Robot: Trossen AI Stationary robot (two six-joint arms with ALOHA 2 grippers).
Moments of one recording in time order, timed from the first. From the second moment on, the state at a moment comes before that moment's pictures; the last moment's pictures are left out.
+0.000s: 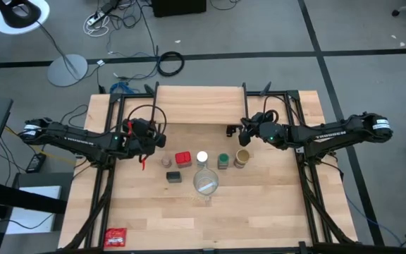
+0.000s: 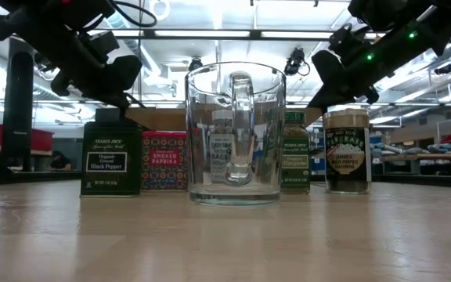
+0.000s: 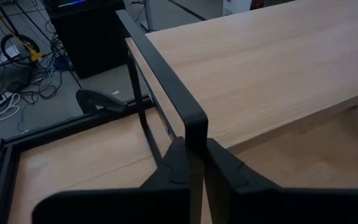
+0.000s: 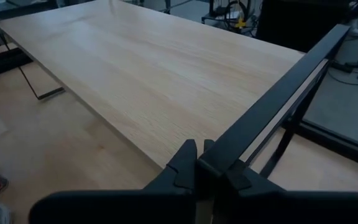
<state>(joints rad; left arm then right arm) -0.08 1.03 0.55 -0.39 -1.06 -0.79 -0.06 1.08 0.49 0.11 0.71 0.38</state>
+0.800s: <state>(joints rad) -0.09 1.03 0.56 -0.33 -1.13 -0.68 -0.01 1.07 0.51 0.14 0.80 0.34</state>
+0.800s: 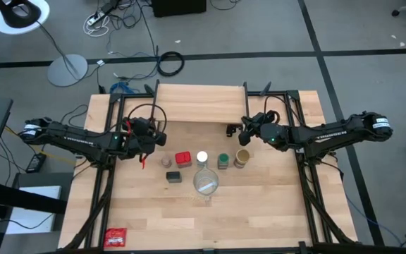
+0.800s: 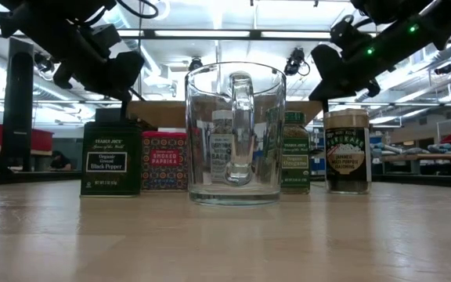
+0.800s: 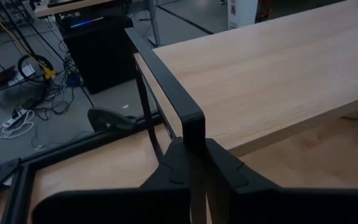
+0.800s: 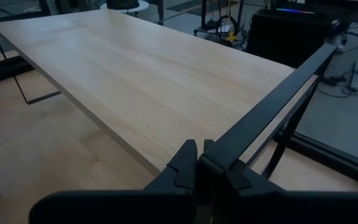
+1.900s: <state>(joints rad) -0.09 0.86 0.57 0.21 -1.16 -0.05 0.00 0.84 0.51 0.37 0.81 -0.03</state>
